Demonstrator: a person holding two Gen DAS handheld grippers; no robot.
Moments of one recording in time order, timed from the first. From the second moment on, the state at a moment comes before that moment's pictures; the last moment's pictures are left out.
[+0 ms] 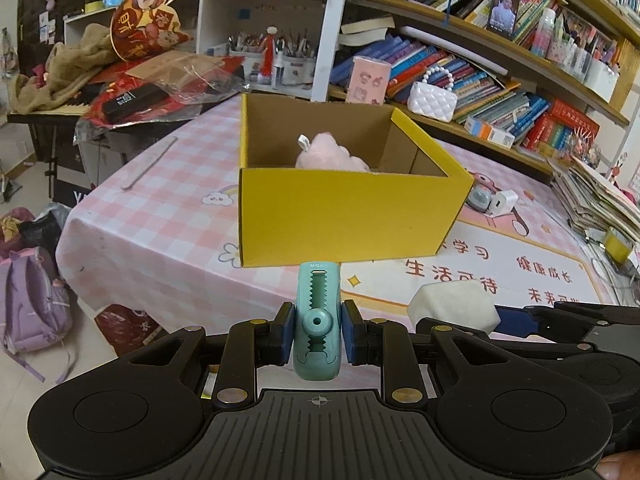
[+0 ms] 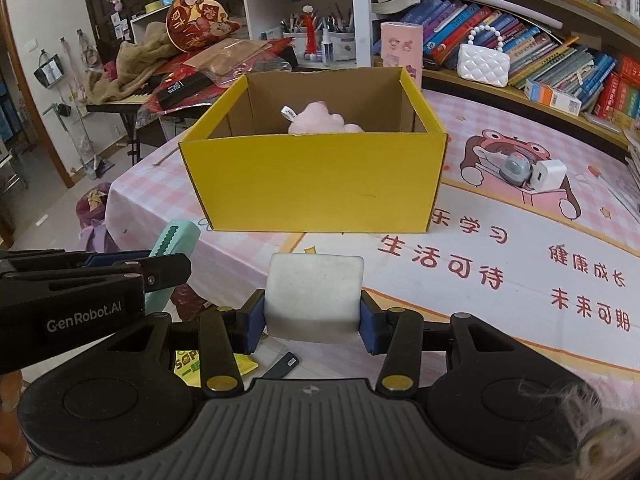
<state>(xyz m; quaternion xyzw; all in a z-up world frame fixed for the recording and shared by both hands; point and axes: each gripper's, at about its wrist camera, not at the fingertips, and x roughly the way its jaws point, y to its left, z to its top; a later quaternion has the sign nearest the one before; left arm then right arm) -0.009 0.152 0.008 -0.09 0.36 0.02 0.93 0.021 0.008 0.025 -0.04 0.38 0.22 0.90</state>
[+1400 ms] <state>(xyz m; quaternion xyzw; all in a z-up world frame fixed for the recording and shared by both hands) 0.176 0.153 0.000 -0.03 0.37 0.12 0.92 0.264 0.061 0.028 -0.13 0.34 0.29 0.89</state>
